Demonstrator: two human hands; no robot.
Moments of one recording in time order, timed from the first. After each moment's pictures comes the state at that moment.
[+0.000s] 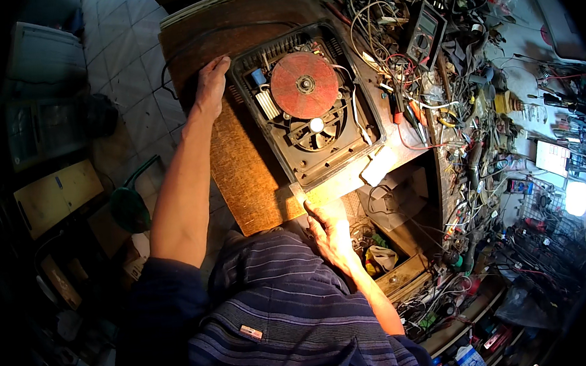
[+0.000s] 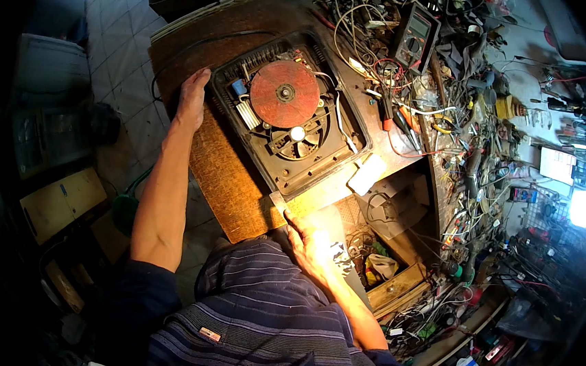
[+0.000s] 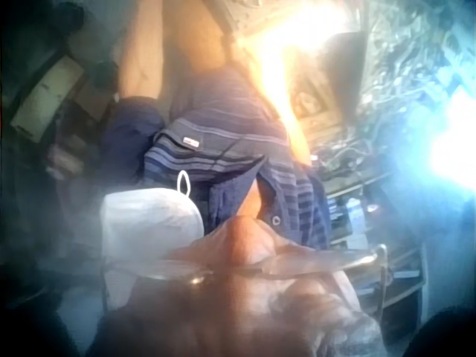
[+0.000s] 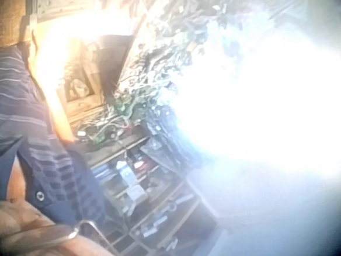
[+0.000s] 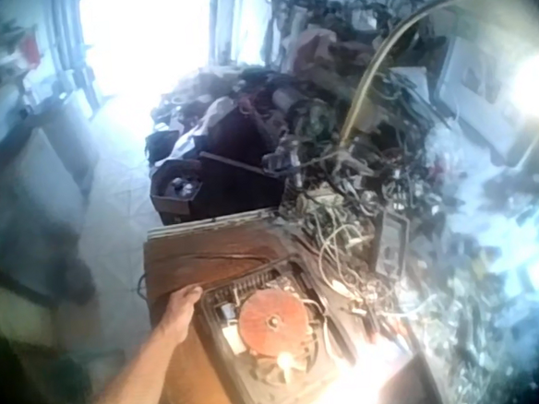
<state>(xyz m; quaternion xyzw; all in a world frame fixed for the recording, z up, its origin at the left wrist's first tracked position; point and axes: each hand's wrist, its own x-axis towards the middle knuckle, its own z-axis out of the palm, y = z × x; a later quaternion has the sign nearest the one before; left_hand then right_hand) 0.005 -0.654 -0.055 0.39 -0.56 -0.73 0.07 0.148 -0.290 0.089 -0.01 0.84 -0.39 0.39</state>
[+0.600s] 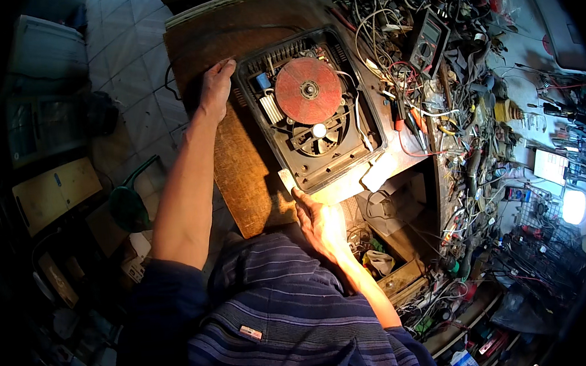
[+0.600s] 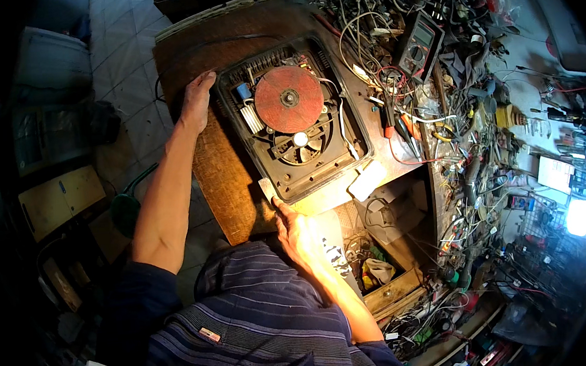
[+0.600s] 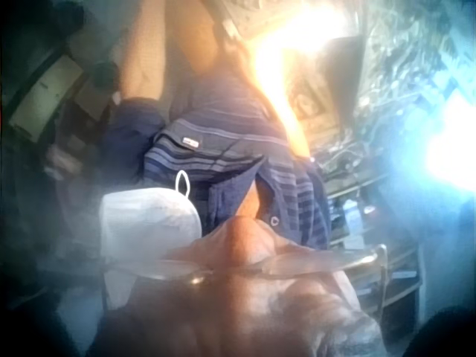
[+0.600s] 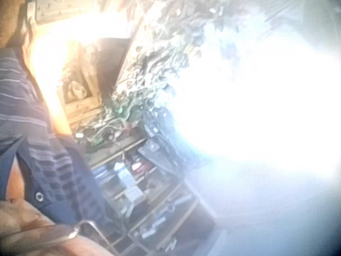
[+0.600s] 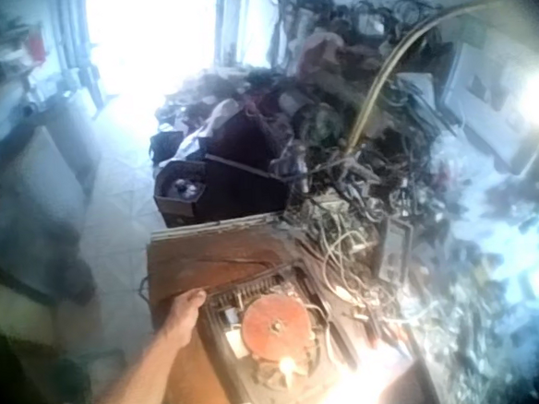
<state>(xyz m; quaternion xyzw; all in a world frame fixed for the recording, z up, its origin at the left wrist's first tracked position) 0.005 -0.660 -0.063 0.35 -0.55 -0.76 0.04 0.111 -0.340 0.109 -0.06 0.86 -0.30 0.41</state>
